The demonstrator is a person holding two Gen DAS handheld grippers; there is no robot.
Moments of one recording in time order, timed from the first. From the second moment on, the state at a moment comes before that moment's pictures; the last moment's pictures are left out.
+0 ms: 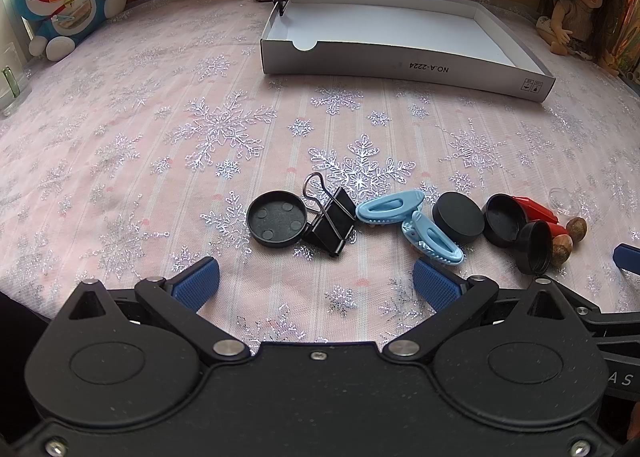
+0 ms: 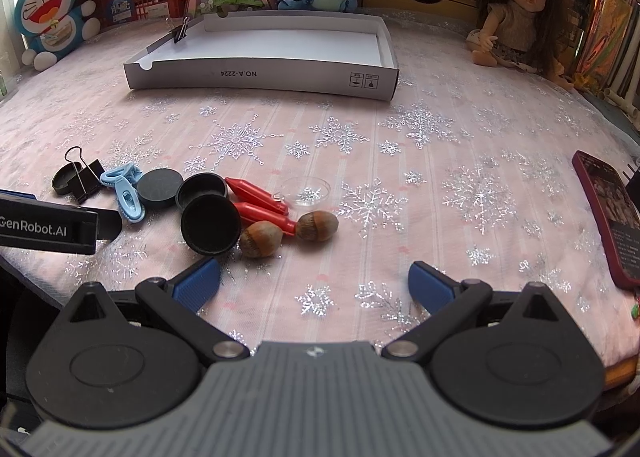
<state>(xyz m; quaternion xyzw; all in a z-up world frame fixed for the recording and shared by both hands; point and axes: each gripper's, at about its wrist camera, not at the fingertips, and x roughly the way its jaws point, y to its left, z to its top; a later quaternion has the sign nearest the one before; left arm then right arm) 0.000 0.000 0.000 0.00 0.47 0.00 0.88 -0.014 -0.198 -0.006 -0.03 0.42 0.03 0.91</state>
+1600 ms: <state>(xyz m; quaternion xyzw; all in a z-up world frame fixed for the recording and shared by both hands) -0.020 0.027 0.018 -0.03 0.39 -0.05 0.92 -0.032 -0.219 0.014 -0.02 0.31 0.04 0.95</state>
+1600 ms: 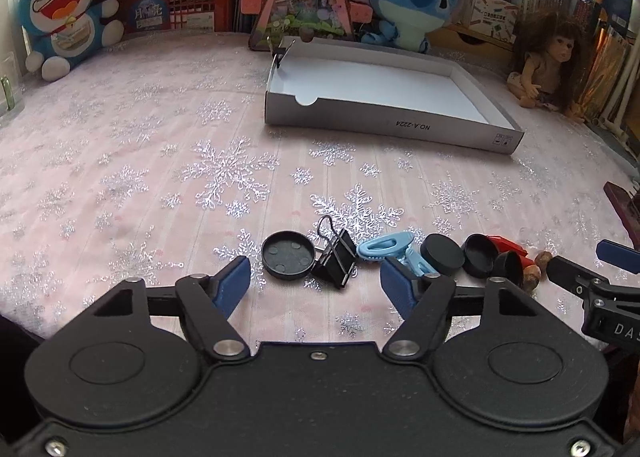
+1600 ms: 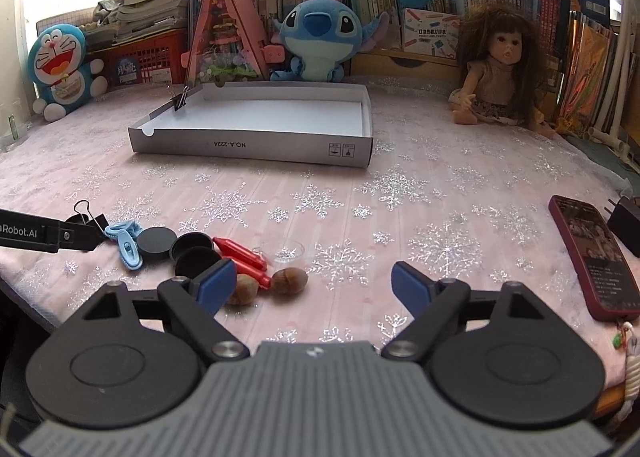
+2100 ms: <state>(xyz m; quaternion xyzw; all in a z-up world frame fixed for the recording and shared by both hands) -0.026 0.015 0.014 0.01 0.38 -0.08 0.92 -0.033 -0.215 0.011 -0.05 0.32 0.03 0.95</state>
